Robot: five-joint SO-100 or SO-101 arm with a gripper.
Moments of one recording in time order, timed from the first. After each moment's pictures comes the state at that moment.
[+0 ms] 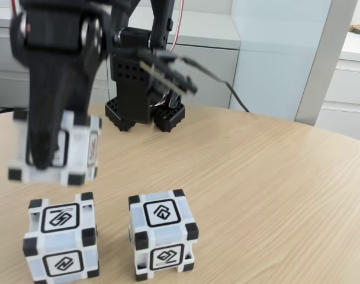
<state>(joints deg) 17.7 117.5 123.8 73.5 -9.1</state>
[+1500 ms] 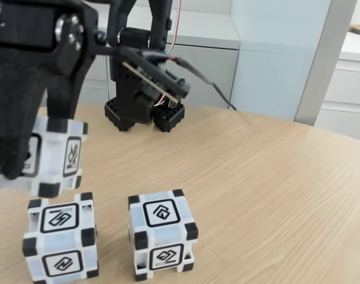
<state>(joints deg) 17.5 111.2 114.6 73.3 -5.3</state>
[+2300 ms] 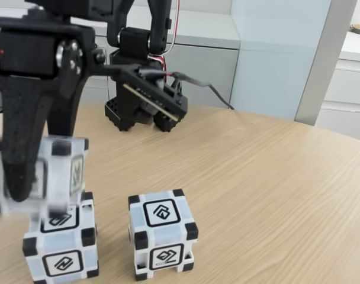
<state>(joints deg) 17.5 107.0 114.1 73.4 -9.5</state>
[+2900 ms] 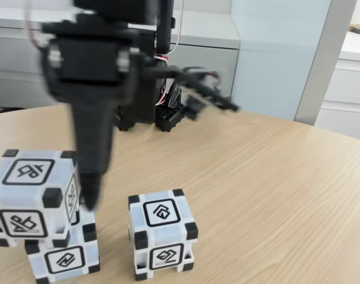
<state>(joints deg) 6.0 107.0 114.1 73.4 -7.3</state>
